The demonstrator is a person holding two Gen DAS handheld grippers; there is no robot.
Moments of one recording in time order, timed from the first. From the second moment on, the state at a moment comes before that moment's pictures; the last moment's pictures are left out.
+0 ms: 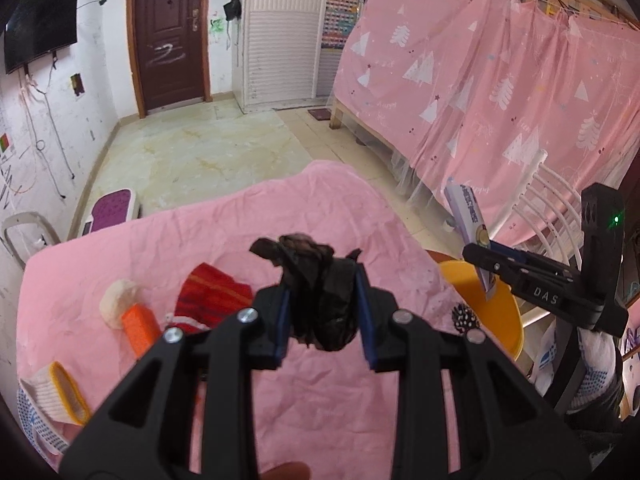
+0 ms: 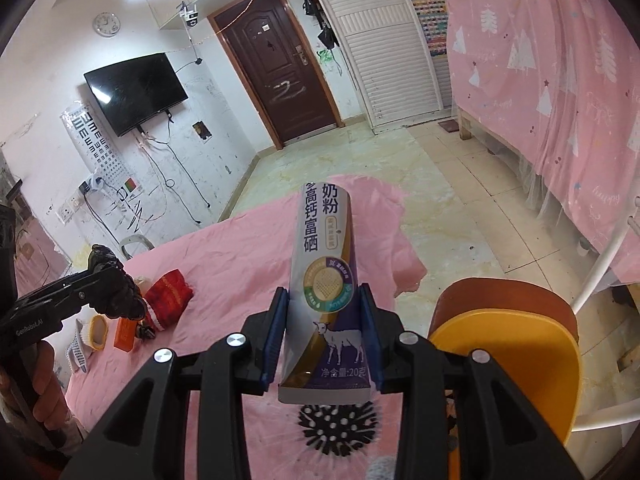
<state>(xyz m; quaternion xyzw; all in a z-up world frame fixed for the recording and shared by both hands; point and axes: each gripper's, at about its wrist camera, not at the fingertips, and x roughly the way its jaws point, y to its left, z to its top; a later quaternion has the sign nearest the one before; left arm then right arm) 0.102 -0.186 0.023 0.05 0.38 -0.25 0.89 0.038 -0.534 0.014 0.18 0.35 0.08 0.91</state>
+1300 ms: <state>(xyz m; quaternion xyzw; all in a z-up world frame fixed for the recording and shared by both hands) 0.059 -0.420 -0.010 0.12 0.45 -0.41 0.79 -0.039 -0.681 -0.045 0.23 0.37 -0.03 0.90</state>
